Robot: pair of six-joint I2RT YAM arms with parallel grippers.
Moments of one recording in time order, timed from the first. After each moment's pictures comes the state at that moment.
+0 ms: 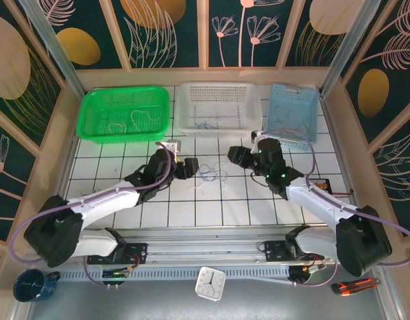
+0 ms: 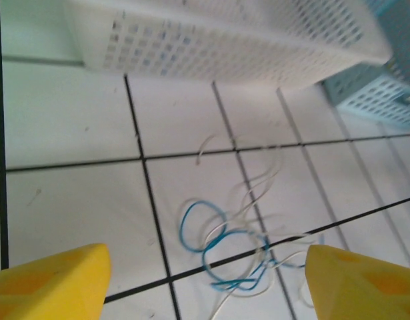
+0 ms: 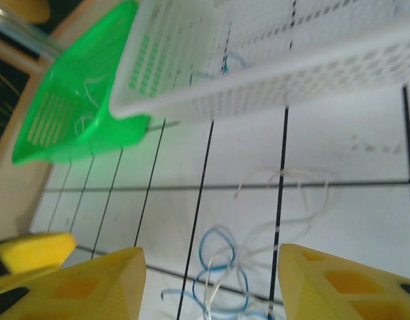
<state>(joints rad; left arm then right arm) -0.72 1.33 0.63 0.12 -0.08 -0.60 0.55 1.16 0.59 0.09 -0.15 0.67</state>
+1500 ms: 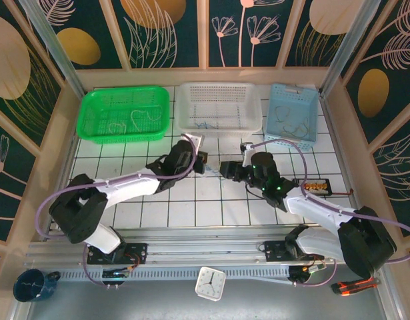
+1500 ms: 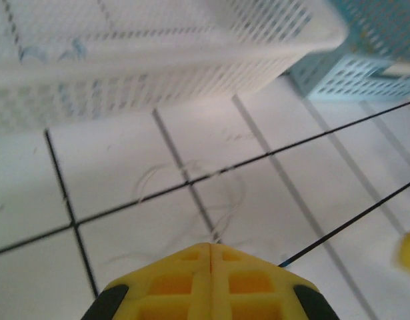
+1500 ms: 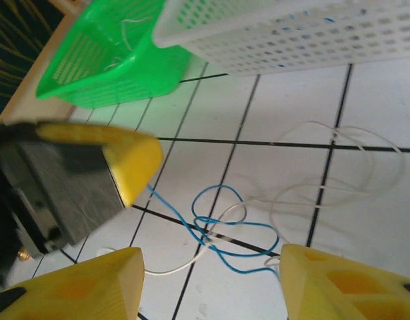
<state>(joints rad) -0.80 1.54 0.86 0.14 -0.09 -0.44 0.67 1.13 0.48 0.23 -0.16 0.58</state>
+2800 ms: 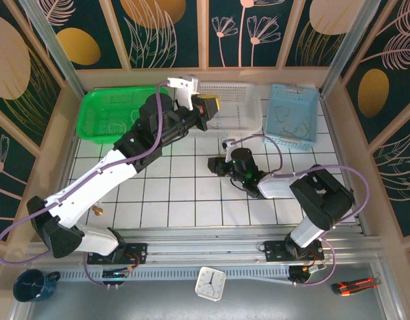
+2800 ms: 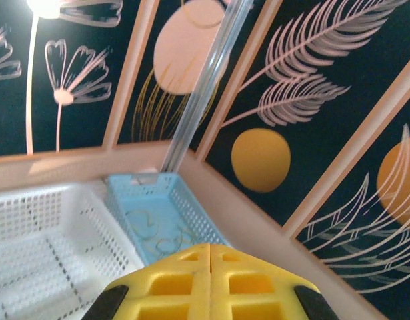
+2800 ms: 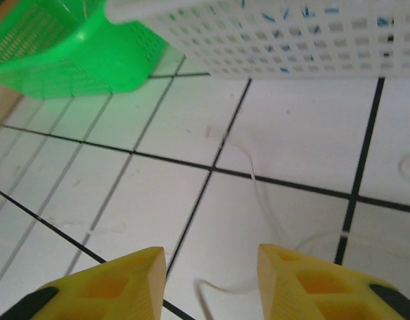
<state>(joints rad) -0.80 1.39 1.46 -0.08 0.07 -0.44 0.70 1.62 0.57 0.58 -0.07 0.50</state>
